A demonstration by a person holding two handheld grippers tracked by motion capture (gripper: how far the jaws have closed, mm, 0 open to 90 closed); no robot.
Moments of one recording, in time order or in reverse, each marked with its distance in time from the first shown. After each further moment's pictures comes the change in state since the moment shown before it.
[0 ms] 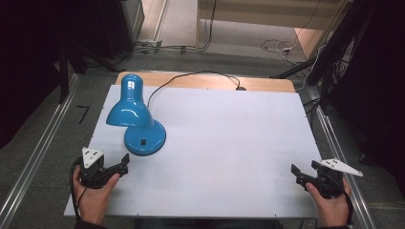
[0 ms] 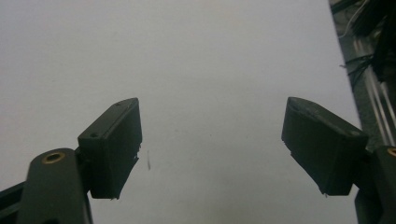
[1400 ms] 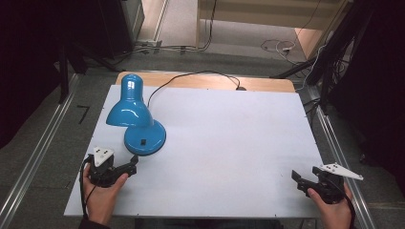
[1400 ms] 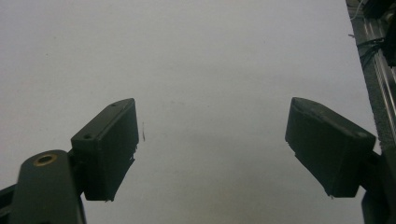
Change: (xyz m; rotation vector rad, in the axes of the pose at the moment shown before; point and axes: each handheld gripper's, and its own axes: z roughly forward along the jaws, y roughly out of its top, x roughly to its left) left arm -0.020 0.003 0.010 0.016 -0.043 0.042; right arm -0.009 -0.011 0.008 0.065 0.029 0.022
